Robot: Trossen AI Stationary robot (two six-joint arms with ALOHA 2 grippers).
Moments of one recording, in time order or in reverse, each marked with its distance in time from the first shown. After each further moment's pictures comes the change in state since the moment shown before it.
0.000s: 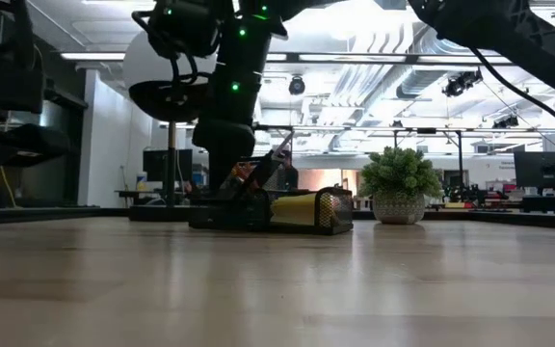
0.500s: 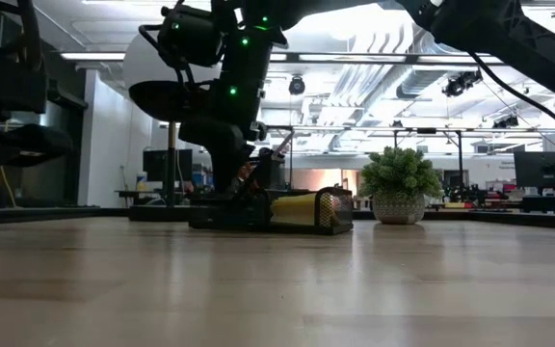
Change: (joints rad) left arm 0.002 0.000 0.000 0.000 -0.006 0.001; right arm -0.046 0.000 0.000 -0.015 -0.065 0.271
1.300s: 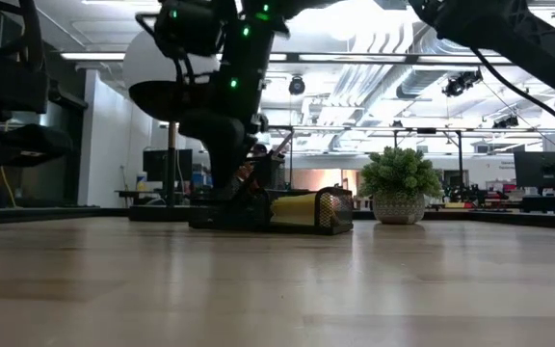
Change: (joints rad) left arm 0.000 0.000 0.000 0.001 0.000 -0.001; right arm 0.027 -0.012 0.001 -0.019 0.045 0.013
